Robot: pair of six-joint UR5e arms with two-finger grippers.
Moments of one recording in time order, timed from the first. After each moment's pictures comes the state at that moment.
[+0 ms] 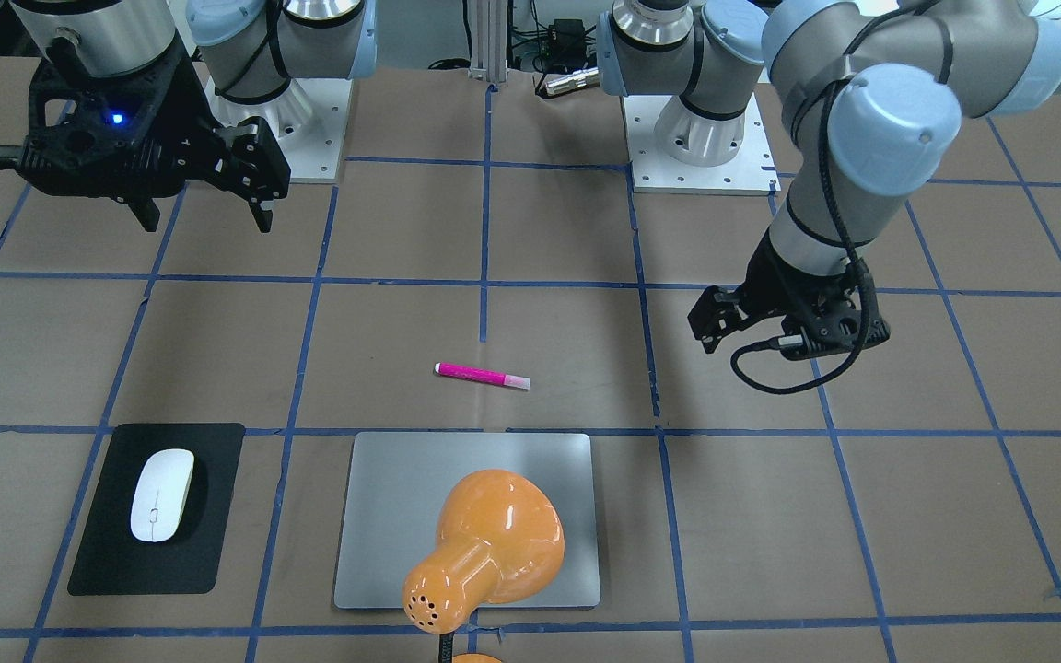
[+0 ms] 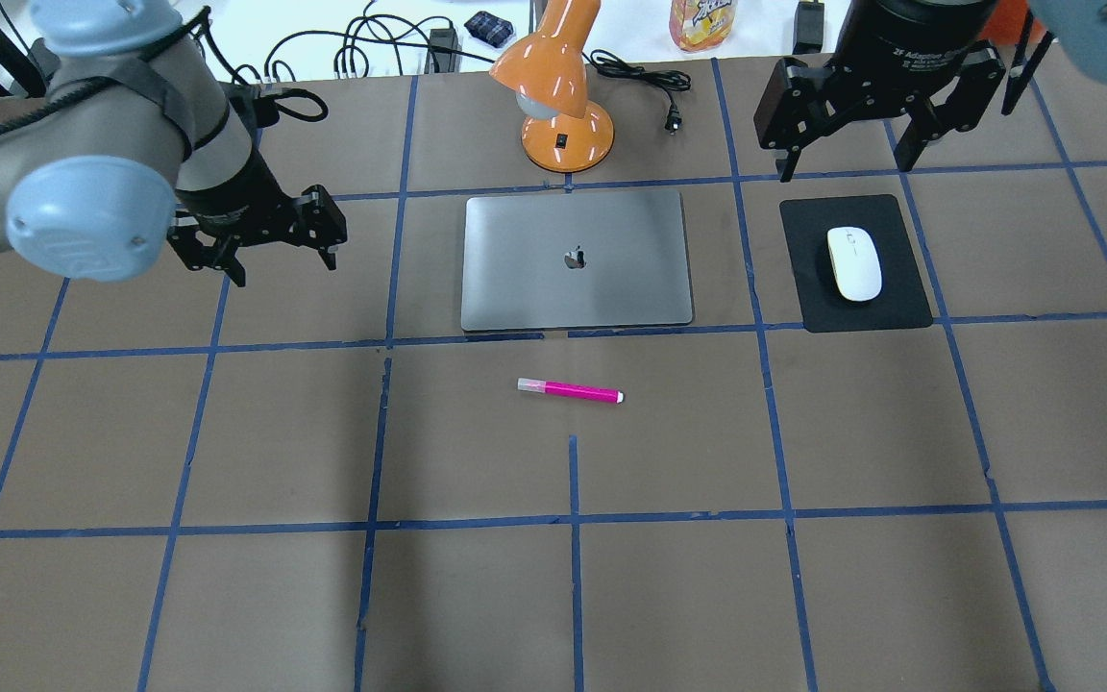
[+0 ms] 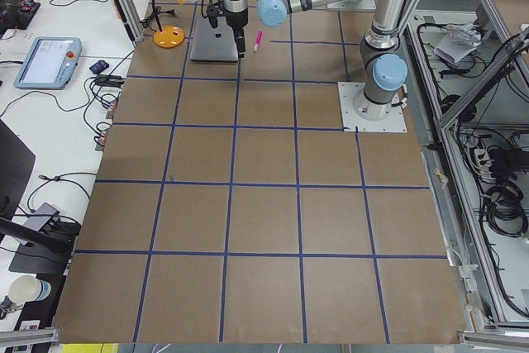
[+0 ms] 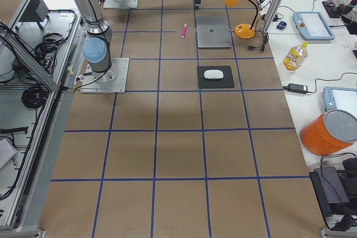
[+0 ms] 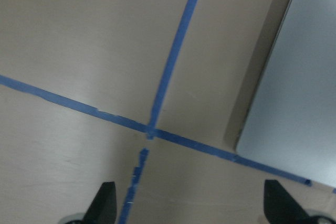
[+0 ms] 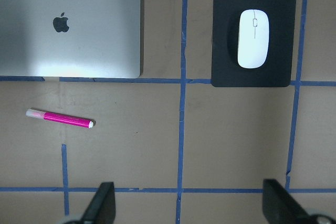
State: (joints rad) left arm -1.50 -1.68 -1.70 -1.37 1.61 -0.10; right arm 1.61 -1.52 1.41 -1.48 -1.59 0.01
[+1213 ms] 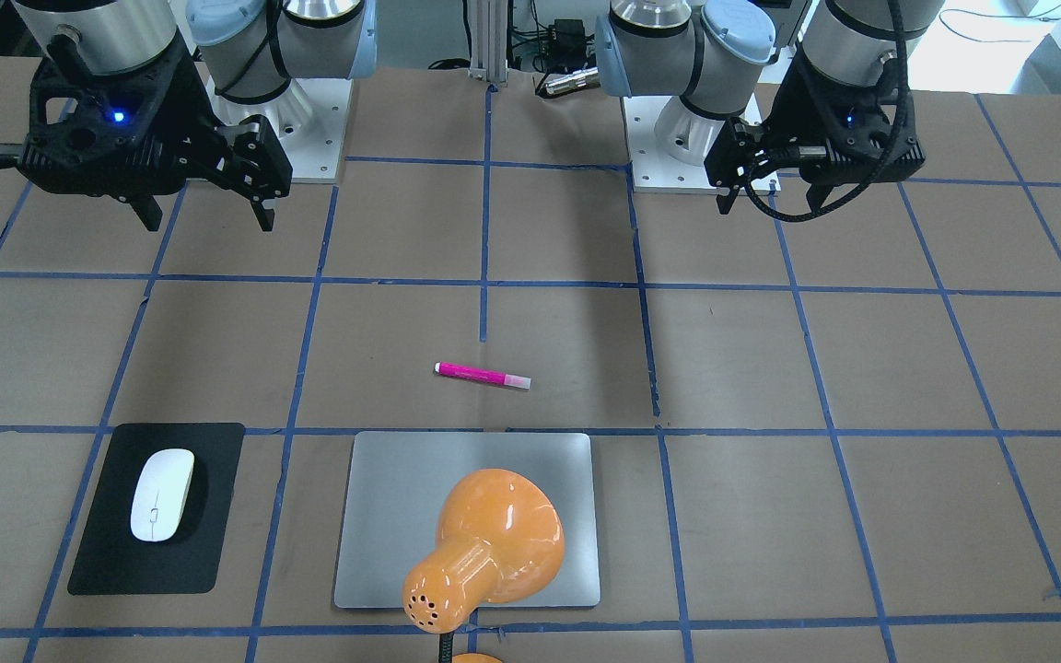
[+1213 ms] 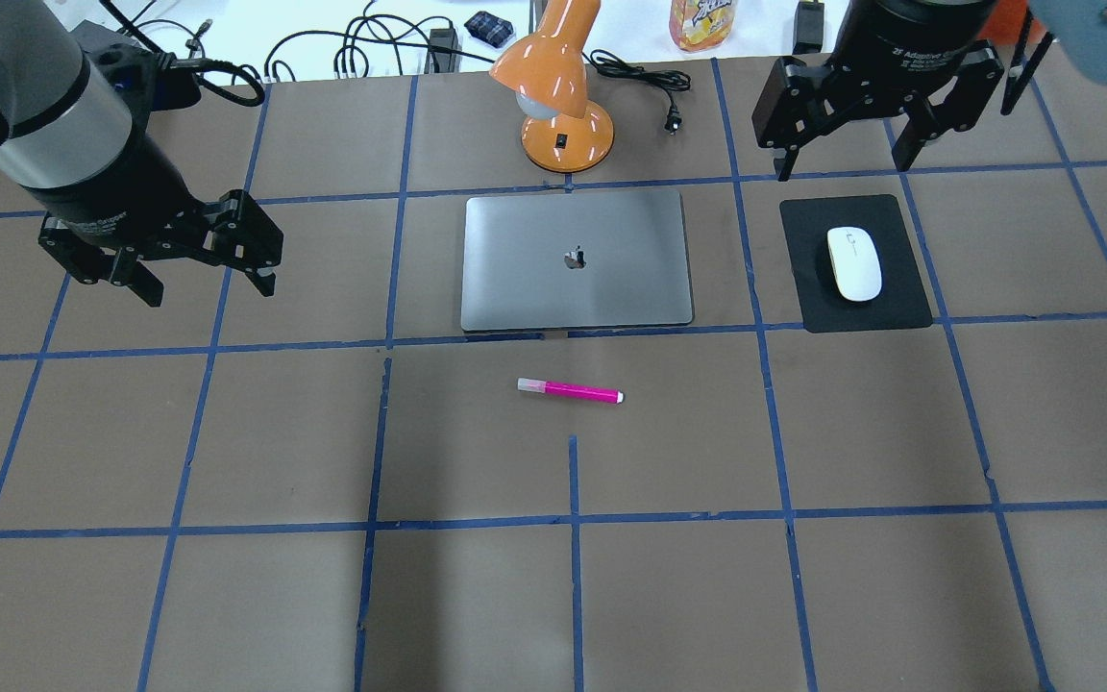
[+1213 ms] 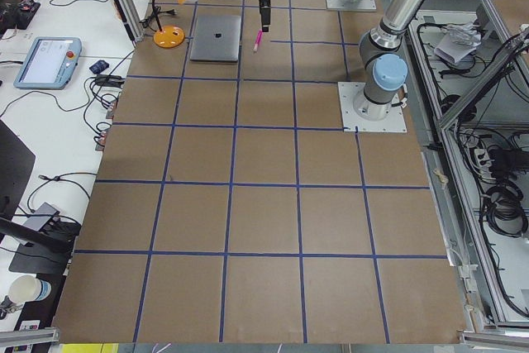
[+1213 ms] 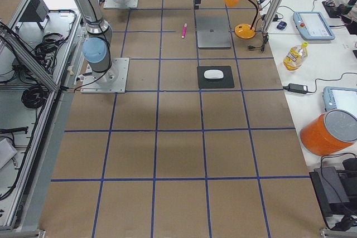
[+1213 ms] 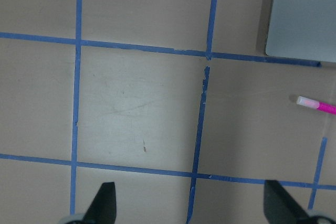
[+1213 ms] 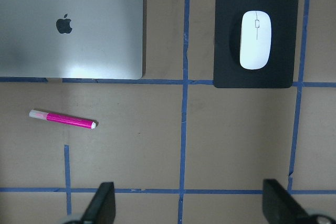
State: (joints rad) left arm -1.50 -1.45 -1.67 -1.61 1.59 0.01; right arm 1.61 -1.52 1.42 -1.49 -1.58 0.01
